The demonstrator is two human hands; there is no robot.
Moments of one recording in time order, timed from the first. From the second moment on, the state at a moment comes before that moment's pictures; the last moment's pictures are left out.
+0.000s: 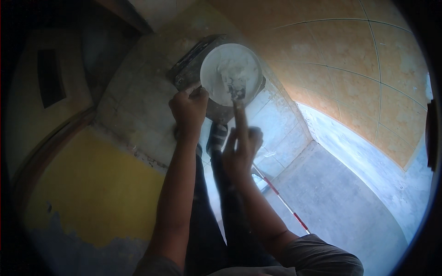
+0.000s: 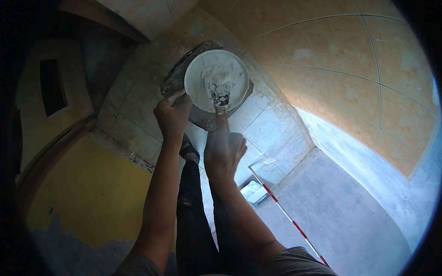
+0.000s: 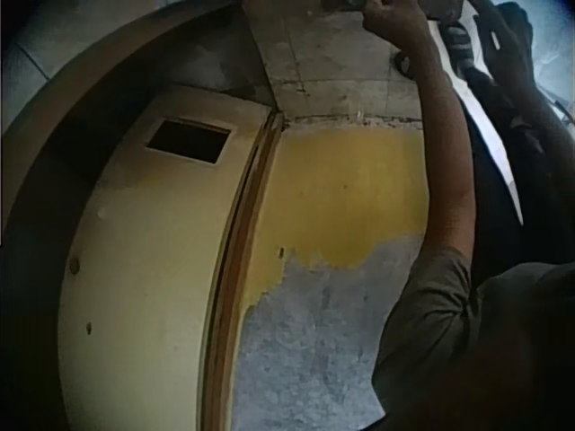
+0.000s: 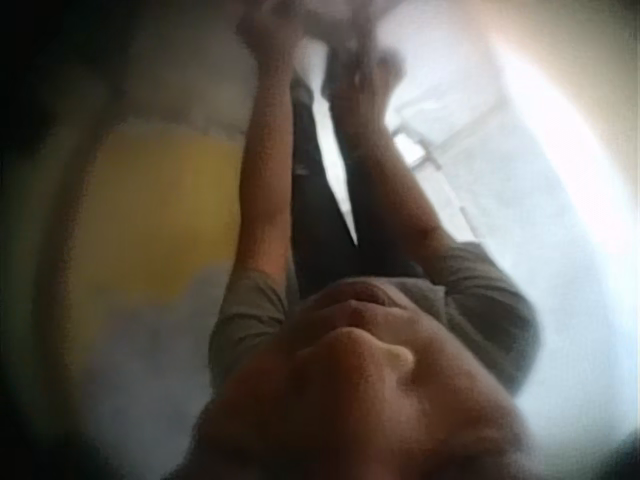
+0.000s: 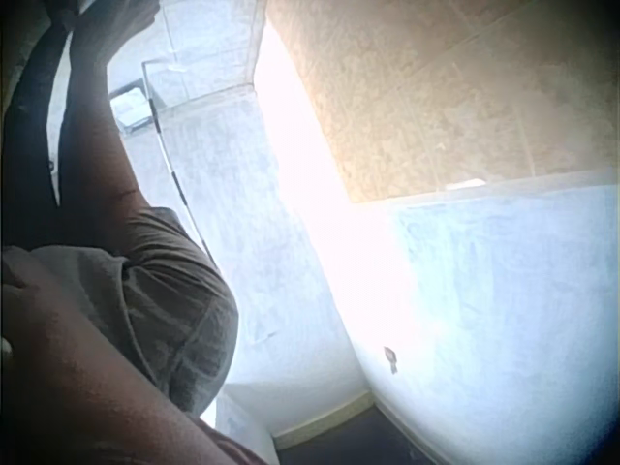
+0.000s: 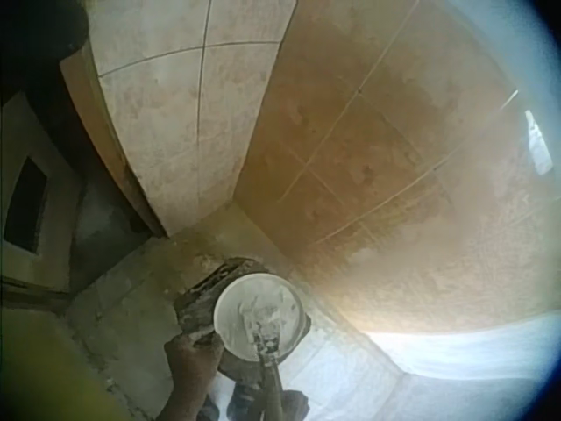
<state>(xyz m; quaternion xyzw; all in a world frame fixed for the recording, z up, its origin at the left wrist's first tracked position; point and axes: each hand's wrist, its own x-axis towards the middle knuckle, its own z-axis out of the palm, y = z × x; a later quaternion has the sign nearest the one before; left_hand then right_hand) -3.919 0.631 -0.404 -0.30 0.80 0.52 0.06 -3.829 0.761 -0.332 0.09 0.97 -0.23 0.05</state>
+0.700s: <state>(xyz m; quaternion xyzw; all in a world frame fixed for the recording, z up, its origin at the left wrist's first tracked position) -3.918 0.612 -0.412 -0.31 0.77 0.55 0.04 -3.856 0.834 -0.352 -0.09 0.98 -0.19 0.05</state>
